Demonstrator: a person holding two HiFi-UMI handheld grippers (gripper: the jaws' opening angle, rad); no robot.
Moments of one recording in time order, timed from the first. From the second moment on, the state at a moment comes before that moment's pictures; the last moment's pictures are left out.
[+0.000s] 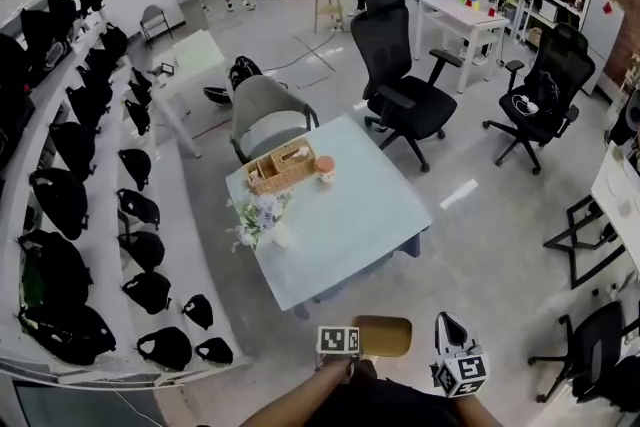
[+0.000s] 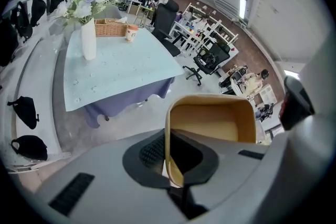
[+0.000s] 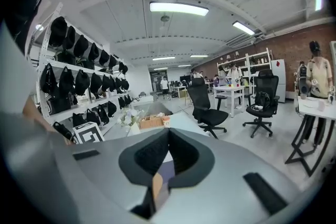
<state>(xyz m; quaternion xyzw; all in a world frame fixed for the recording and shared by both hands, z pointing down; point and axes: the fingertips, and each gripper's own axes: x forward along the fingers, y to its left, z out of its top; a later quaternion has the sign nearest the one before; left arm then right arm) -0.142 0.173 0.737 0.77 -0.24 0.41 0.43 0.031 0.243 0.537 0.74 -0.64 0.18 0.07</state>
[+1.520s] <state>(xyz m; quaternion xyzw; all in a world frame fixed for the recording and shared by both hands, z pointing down) -0.028 -0.004 0.759 0.61 -0.48 0.27 0.57 0.179 -0.035 0.583 0.53 -0.82 0.17 0.13</state>
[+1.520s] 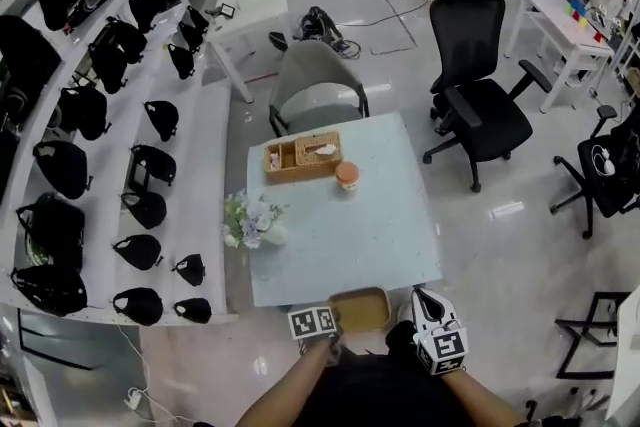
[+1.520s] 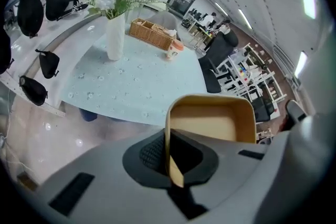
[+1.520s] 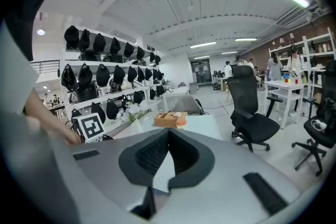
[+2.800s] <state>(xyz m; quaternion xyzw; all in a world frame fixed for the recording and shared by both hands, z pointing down) 0.048 -0.214 0.824 0.57 -0.51 0.29 0.57 0.290 -0.186 0.625 0.53 -0.81 0.19 0.17</state>
